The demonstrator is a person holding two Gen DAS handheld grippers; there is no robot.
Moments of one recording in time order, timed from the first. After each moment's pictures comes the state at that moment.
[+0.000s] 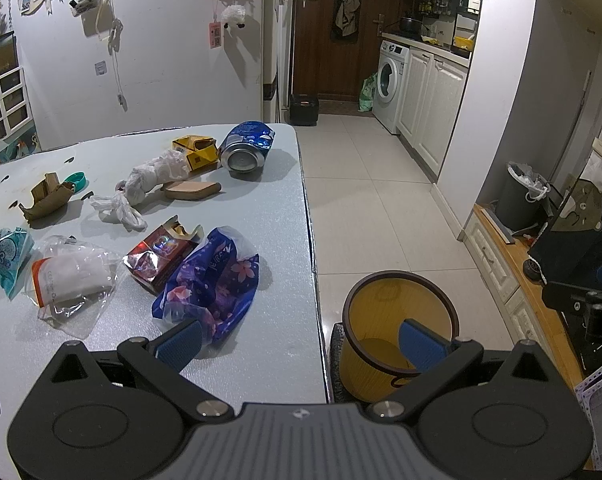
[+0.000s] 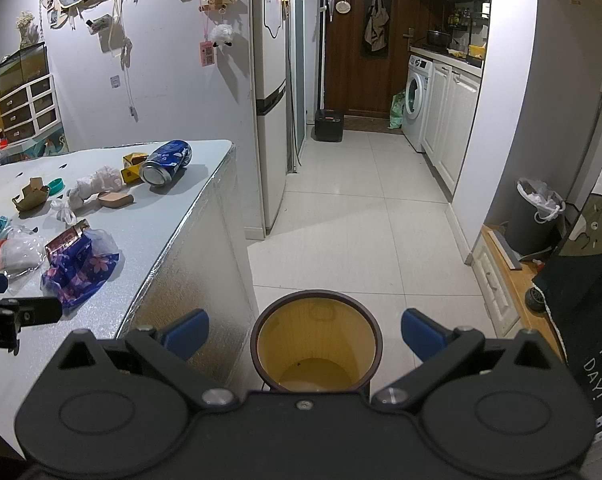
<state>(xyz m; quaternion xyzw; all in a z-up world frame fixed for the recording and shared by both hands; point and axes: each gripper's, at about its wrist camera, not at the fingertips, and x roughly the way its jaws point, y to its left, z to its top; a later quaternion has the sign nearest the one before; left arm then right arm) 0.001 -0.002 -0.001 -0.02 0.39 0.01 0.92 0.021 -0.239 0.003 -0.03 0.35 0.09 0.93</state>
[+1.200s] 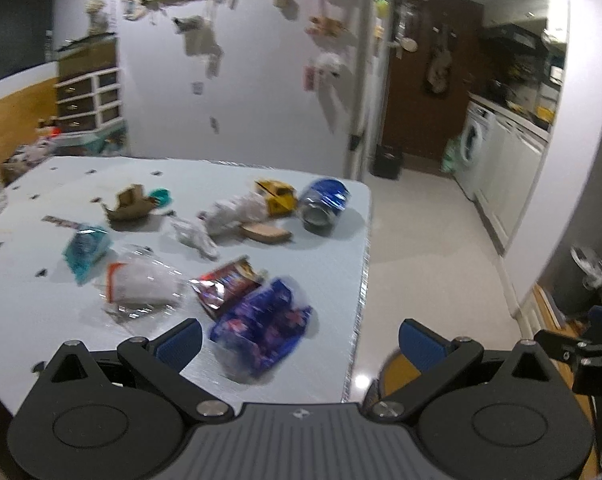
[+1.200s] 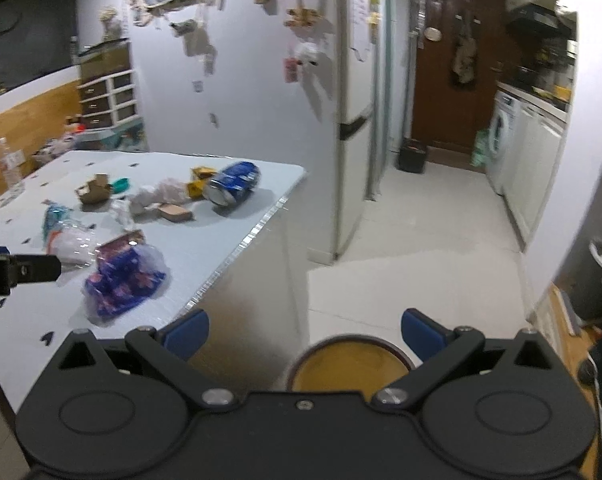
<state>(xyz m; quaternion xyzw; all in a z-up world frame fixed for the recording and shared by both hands) -0.016 -0.010 0.045 -0.07 0.32 0.16 0.93 0.071 -0.238 0.020 -0.05 0.31 0.24 0.92</state>
